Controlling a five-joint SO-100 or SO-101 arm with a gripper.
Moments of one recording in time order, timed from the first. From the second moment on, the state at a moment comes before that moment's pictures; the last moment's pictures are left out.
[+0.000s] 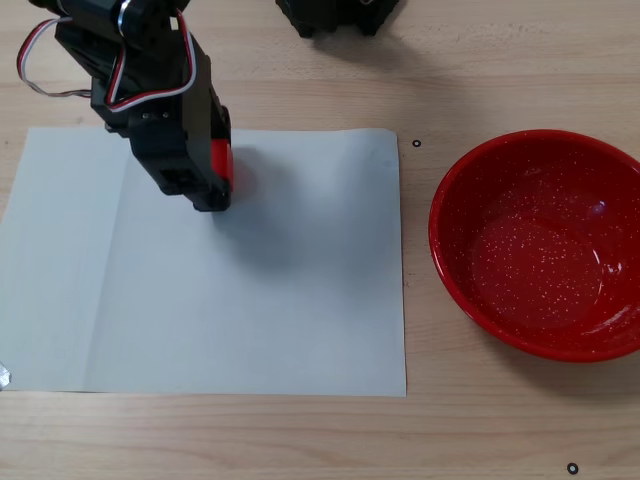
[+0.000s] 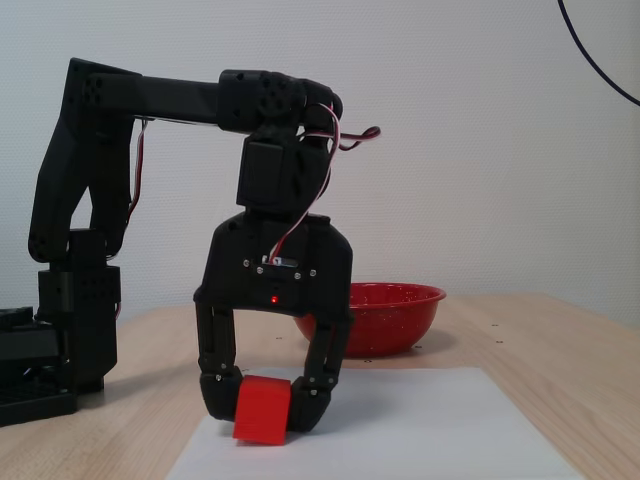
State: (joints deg) arm -23.1 76.6 78.9 97.4 19.4
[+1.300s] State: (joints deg) arm 24.9 95.4 58.3 104.3 3.6
